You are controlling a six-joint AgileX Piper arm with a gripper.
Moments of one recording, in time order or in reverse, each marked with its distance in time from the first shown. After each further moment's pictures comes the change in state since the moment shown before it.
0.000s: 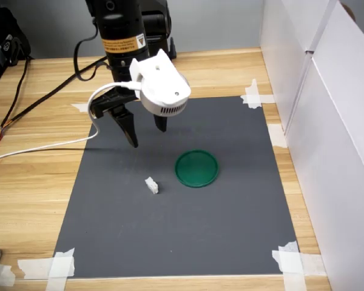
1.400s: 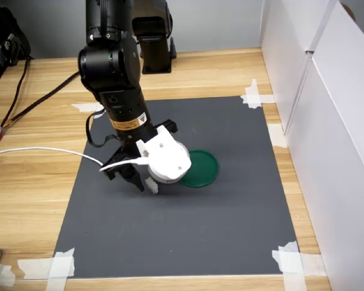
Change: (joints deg) arm -1.5 15.8 -1.7 3.9 -5.2 -8.3
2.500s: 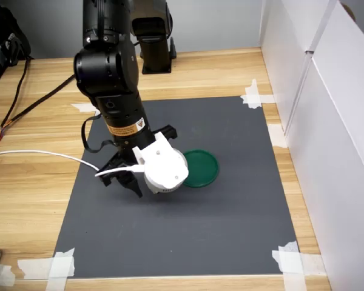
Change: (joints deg) arm 0.0 2.5 -4.5 -0.7 3.4 2.5
